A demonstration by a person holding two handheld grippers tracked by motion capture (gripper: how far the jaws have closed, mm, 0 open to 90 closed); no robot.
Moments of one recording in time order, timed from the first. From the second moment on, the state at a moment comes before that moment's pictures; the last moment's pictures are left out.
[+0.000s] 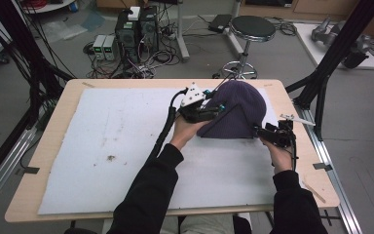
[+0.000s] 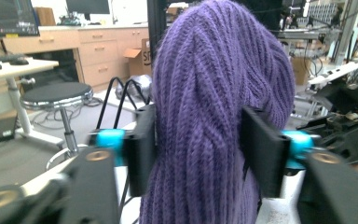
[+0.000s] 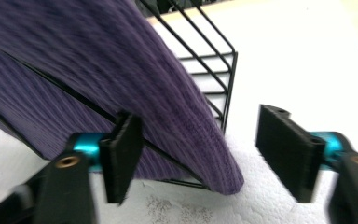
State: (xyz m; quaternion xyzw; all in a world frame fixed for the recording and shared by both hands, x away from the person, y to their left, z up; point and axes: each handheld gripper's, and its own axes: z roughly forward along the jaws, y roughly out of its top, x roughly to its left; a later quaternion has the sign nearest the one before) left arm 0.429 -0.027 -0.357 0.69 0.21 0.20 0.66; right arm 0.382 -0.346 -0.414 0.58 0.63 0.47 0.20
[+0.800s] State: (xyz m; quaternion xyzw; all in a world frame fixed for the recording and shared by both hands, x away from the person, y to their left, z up) left arm 0.408 0.008 -0.341 0.67 0.25 0.23 0.66; right arm 0.346 -0.350 -0.385 0.54 0.59 0.52 0.29
